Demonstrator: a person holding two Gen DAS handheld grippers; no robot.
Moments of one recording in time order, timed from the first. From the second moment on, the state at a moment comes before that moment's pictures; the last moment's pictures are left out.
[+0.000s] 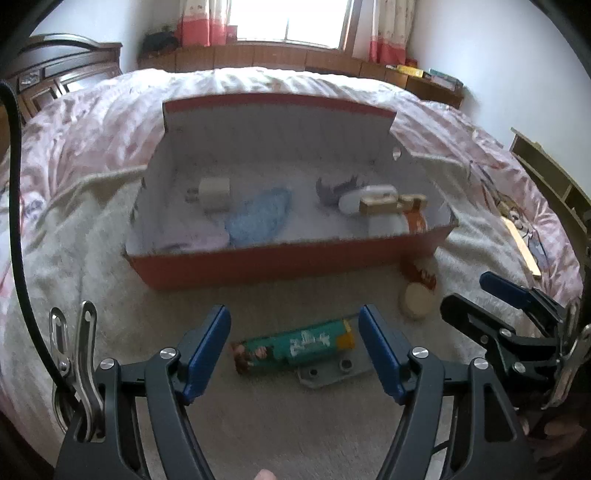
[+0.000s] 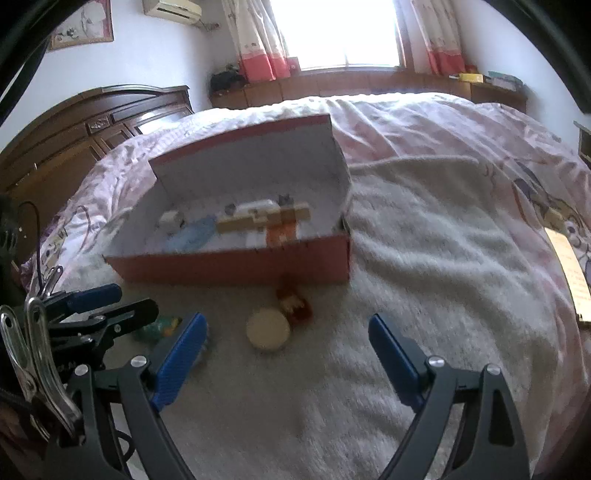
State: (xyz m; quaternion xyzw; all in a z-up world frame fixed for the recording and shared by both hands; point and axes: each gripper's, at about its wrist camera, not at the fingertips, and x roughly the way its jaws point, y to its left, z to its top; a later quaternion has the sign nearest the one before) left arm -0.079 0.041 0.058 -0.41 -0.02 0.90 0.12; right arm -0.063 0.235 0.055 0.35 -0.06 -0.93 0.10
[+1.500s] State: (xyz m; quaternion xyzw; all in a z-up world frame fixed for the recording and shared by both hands) left arm -0.064 0.014 0.030 -0.42 0.00 0.91 0.05; right arm -0.061 0.233 0.021 0.39 -0.06 -0.92 0.08
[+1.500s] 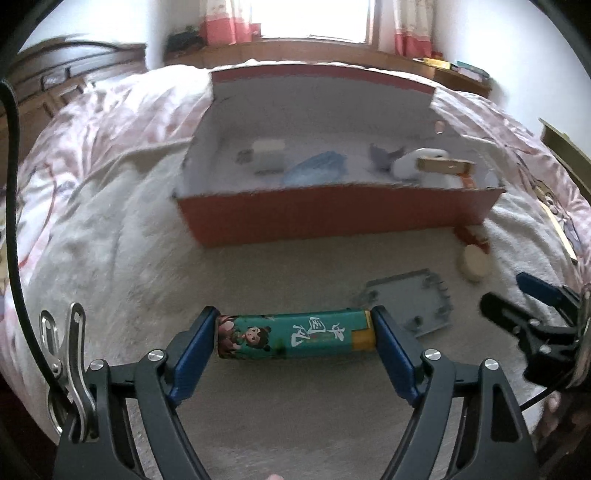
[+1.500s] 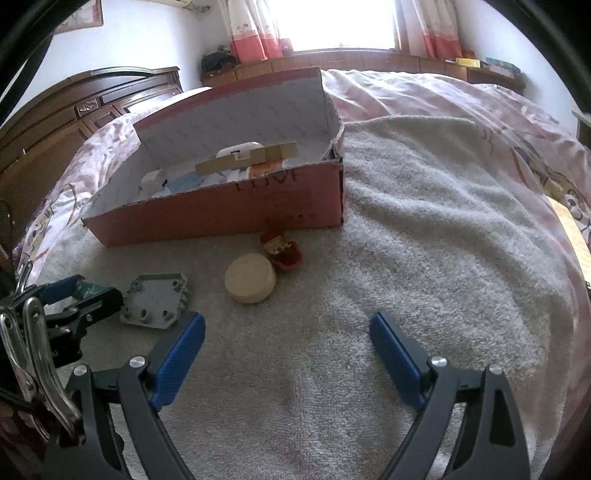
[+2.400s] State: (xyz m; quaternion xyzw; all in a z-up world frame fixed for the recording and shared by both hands) left arm -0.060 0.001 0.016 -0.41 -0.02 0.91 0.05; right arm -0.080 0.206 0.027 0.38 -0.05 -0.92 0.06
